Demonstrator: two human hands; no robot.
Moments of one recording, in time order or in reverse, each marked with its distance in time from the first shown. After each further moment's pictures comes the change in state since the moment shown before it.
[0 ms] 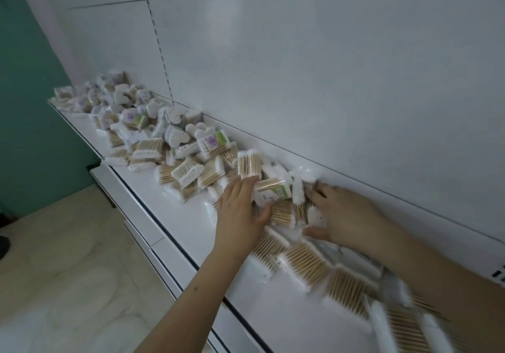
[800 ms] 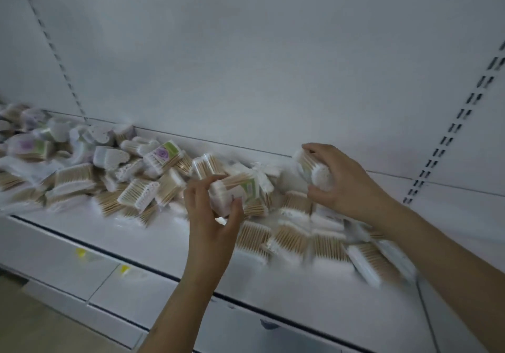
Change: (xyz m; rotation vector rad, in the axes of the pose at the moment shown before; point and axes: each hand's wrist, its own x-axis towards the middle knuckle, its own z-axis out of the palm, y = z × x) left_hand -0.019 0.001 -0.063 -0.775 -0.058 0.110; right_hand -0.078 -0.044 -0.069 0.554 0.411 0.364
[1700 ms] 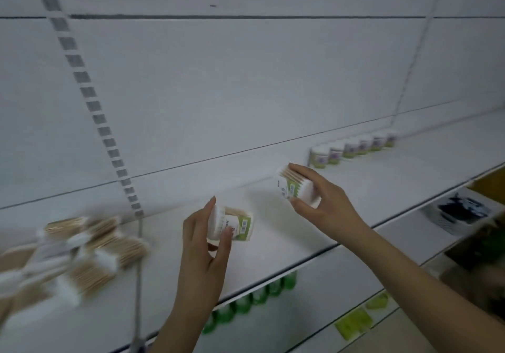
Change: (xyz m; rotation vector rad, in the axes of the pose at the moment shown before) left_hand -0.231 0.165 0.312 -0.231 -0.695 0.113; right_hand -0.404 0.133 -0.230 -0.003 0.581 0.606
